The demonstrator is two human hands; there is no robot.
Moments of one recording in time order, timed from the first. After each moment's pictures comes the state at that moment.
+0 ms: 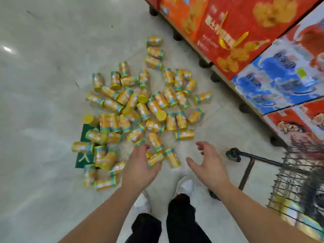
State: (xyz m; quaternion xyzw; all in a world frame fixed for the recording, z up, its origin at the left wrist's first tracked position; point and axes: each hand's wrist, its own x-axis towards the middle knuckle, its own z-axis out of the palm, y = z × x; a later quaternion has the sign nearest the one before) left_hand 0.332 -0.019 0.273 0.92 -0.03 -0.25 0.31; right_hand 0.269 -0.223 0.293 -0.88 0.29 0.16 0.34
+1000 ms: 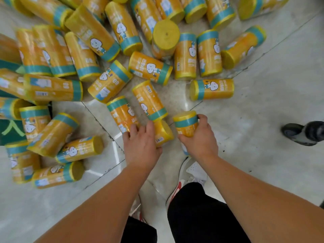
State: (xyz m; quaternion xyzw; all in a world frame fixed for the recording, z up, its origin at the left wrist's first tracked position) left_hand 0.307 -0.056 -0.160 0.95 -0.11 -0.28 0.04; right_hand 0.284 -0.217 -0.152 -0.82 0.40 0.29 0.29
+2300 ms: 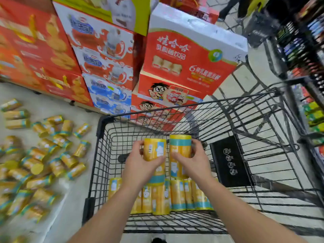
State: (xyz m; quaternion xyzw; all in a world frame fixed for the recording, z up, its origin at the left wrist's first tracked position) left_hand 0.031 -0.464 0.493 0.79 -0.18 -0.37 0.45; right_hand -0.102 -0.574 0.510 -0.67 0.59 -0.11 0.43
